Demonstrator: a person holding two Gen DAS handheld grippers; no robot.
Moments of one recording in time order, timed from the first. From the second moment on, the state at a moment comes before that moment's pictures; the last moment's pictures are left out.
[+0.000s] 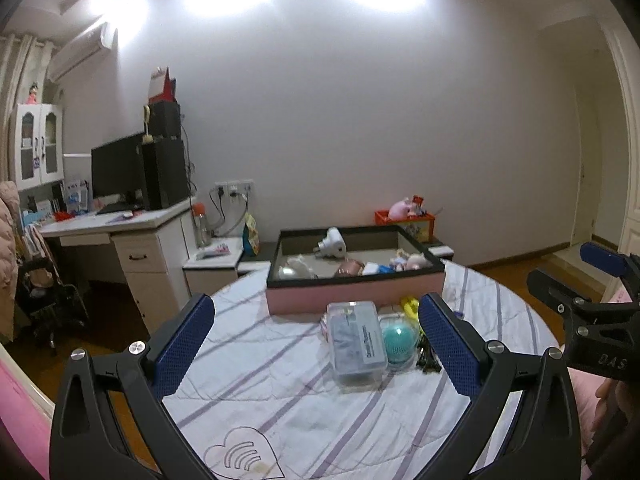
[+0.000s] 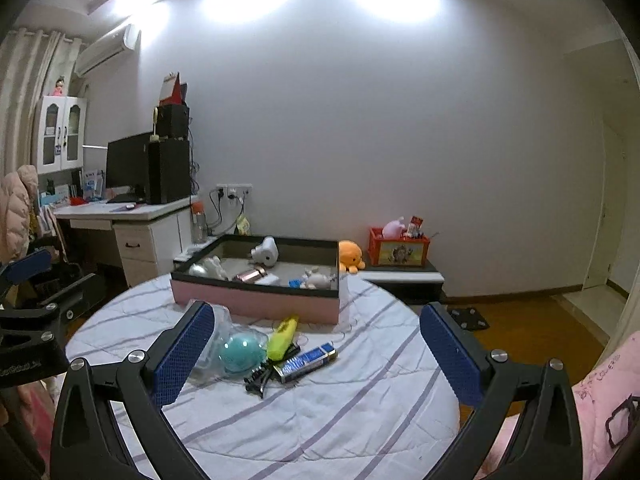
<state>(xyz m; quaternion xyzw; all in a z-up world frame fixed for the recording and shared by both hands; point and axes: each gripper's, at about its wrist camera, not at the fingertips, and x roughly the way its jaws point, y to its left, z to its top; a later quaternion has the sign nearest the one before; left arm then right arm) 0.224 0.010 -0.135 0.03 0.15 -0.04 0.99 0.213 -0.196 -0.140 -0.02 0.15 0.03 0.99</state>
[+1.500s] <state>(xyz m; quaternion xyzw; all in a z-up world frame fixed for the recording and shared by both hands) 0.351 0.020 -0.231 -0.02 0.41 -0.05 0.91 0.314 -0.206 -0.209 -0.02 0.31 0.03 0.95</state>
